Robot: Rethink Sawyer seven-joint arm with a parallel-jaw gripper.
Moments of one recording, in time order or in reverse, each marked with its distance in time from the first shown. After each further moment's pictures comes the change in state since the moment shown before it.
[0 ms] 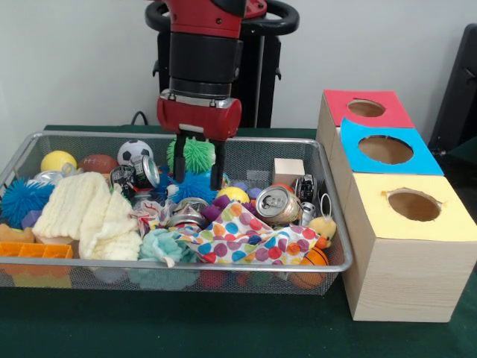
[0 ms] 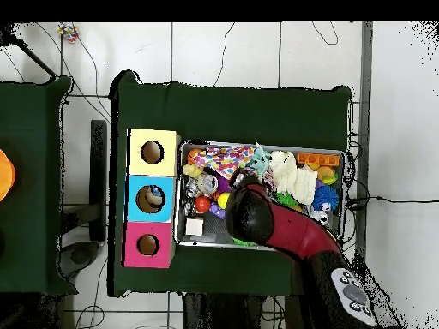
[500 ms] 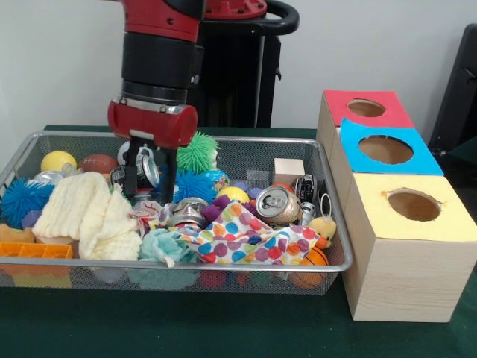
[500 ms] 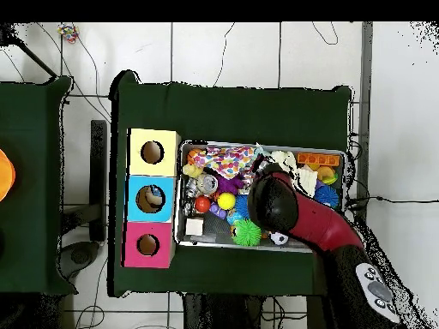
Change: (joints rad) arm -0.056 0.031 -0.007 -0.101 0.000 0.005 0.000
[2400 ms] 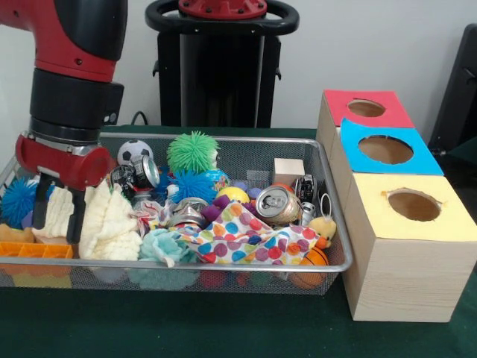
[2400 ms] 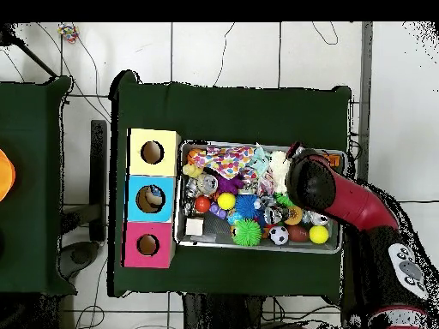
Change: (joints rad) arm -0.087 0.137 -0.023 -0.253 -0.112 0.099 0.000
